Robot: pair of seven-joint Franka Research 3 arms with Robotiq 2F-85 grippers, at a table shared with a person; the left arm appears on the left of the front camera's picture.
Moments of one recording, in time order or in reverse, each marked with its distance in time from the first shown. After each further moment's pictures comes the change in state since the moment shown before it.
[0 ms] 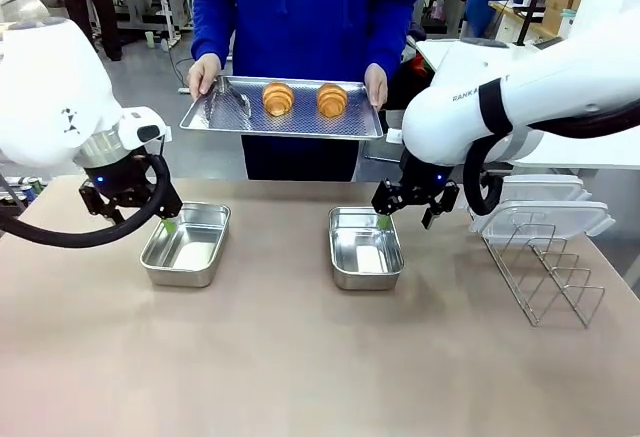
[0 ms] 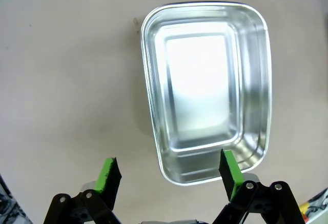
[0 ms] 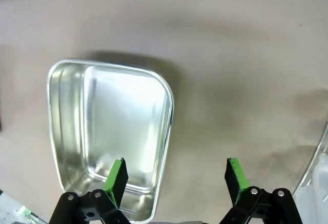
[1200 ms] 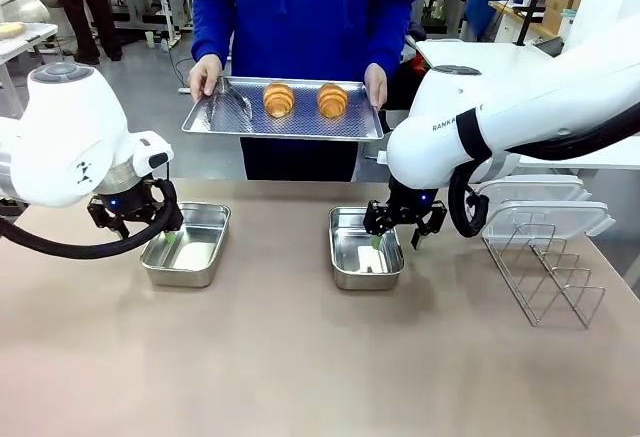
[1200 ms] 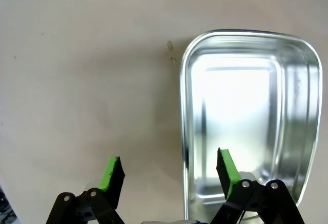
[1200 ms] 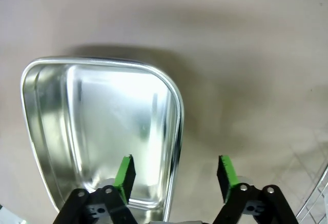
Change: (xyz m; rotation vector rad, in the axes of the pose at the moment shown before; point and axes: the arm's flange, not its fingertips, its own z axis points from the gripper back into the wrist) left arm 0.007 0.009 -0.048 0.112 -0.095 0.054; right arm -0.005 0.013 -0.035 -0.039 0.029 -0.060
